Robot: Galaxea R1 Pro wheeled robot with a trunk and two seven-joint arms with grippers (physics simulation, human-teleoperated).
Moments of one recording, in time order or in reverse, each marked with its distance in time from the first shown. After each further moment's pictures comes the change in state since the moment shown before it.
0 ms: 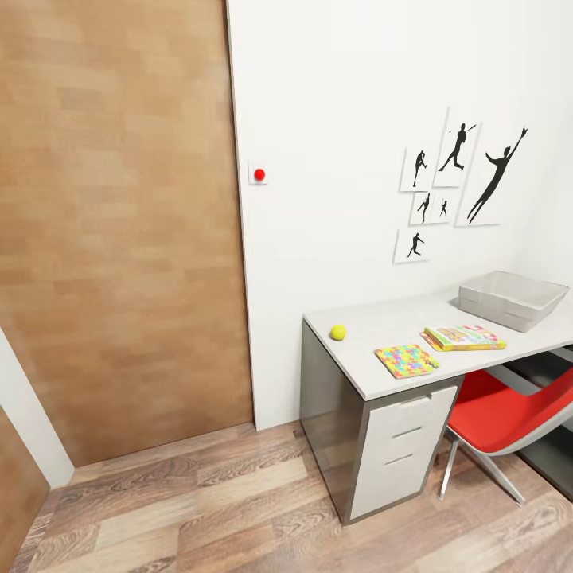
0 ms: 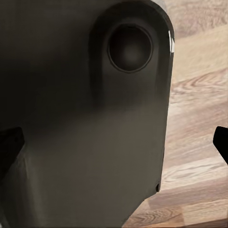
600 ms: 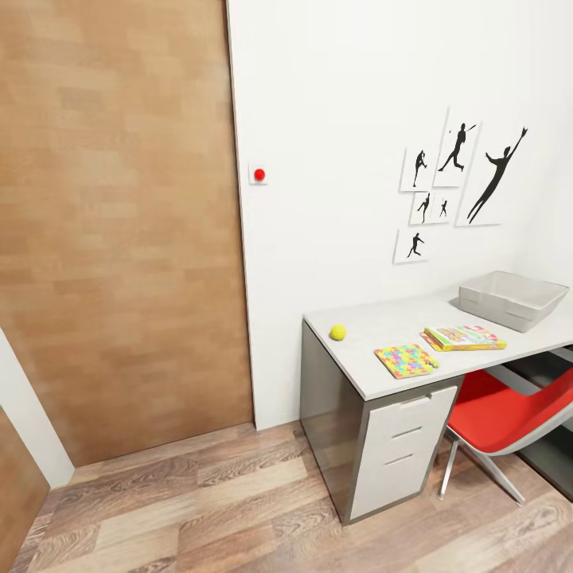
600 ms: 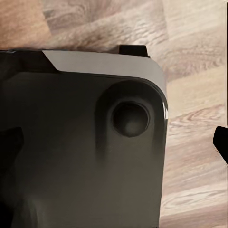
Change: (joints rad) left arm -0.103 -0.008 0.011 -0.024 0.035 0.005 0.000; right arm -0.103 0.005 0.000 -0.023 0.002 0.066 -0.001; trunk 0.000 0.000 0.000
